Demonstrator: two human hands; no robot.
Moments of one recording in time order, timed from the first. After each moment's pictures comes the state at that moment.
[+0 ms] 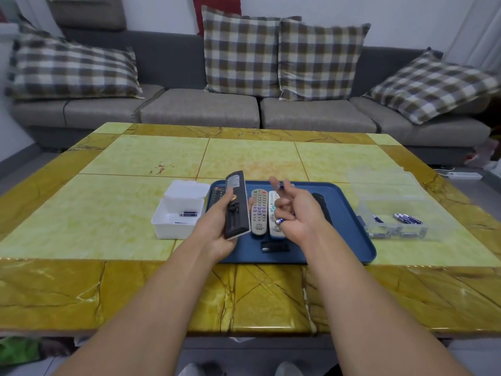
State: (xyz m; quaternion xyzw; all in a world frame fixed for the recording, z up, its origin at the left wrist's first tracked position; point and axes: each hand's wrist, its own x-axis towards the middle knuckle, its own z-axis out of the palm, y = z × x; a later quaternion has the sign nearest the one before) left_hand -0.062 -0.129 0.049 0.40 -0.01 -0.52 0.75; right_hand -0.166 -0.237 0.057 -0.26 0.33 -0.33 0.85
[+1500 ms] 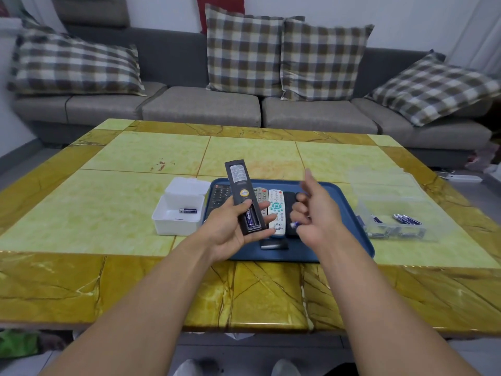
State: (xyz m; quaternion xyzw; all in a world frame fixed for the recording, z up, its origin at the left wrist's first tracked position) left_hand -0.062 -0.132 0.029 0.43 -0.15 -0.56 0.69; right_hand -0.191 -0.231 0.063 -0.33 0.39 -0.39 0.77
